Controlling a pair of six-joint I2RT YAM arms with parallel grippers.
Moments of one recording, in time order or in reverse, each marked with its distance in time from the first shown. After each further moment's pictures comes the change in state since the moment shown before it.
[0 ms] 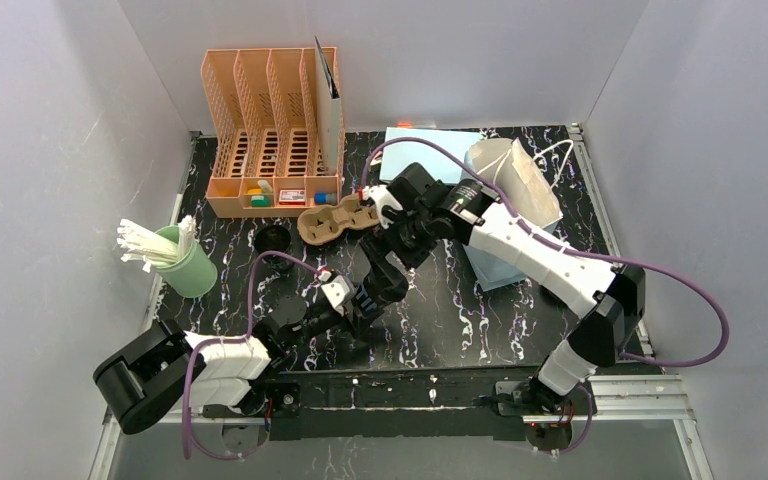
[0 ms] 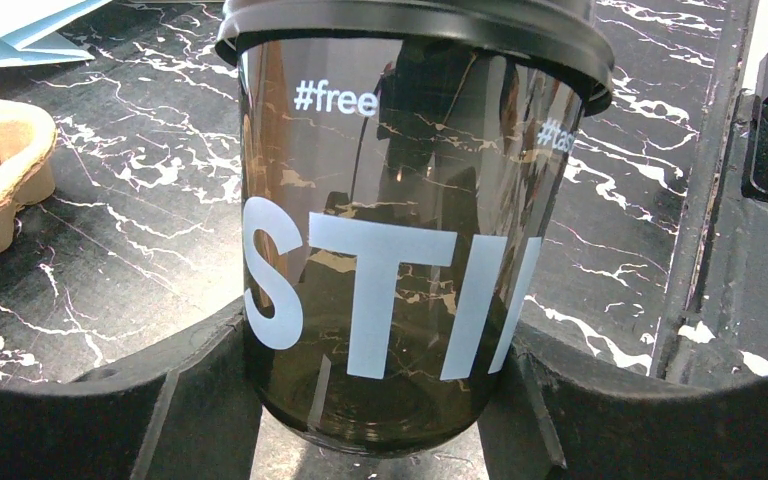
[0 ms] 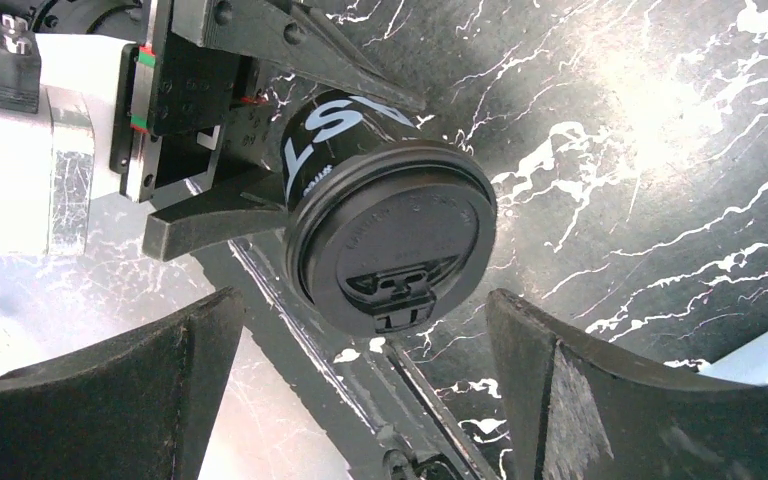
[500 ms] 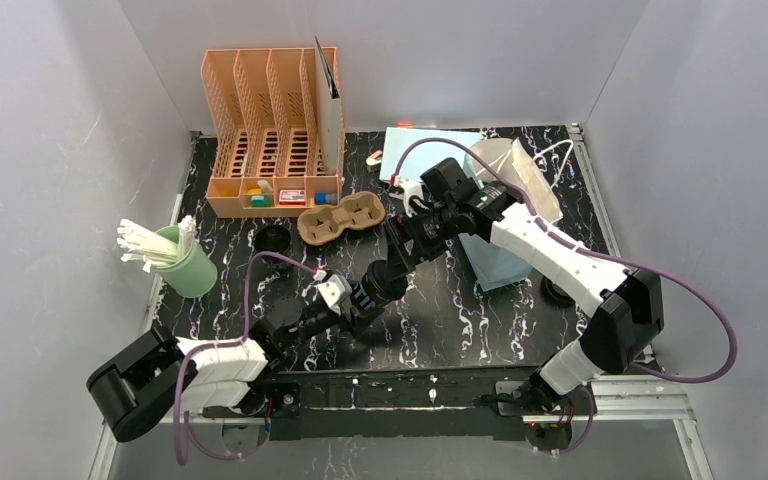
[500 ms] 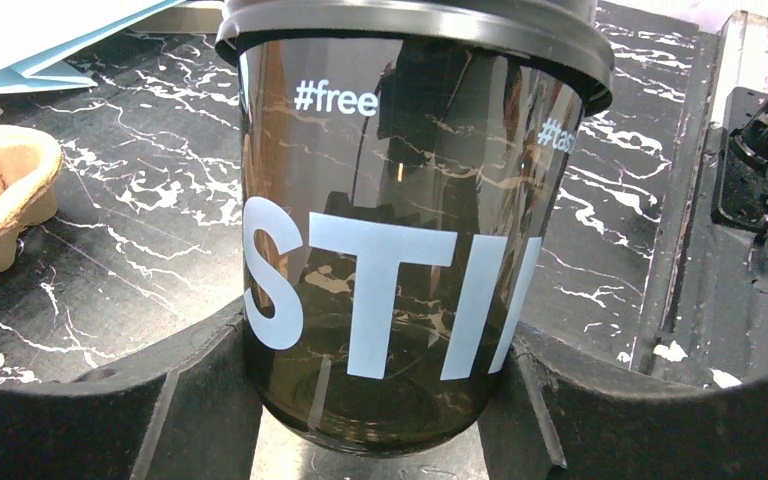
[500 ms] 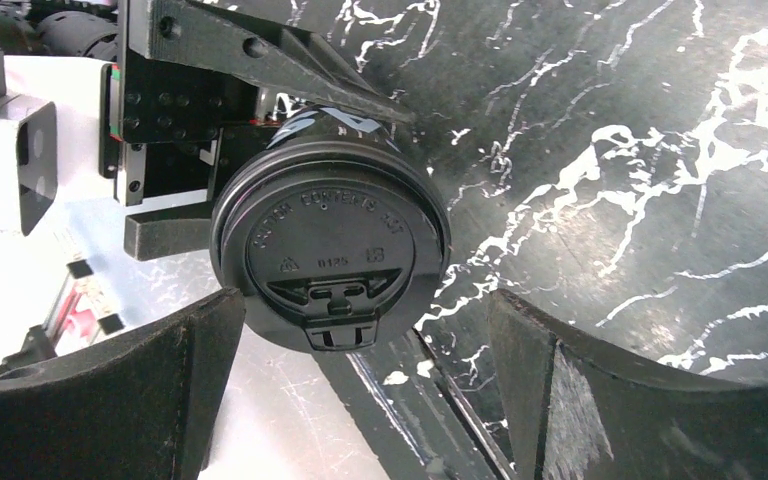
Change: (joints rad) left arm 0.000 -0.048 -0.005 0.000 0.005 -0.029; right arm -0.184 -0.082 -0.204 0.187 -0.255 0.073
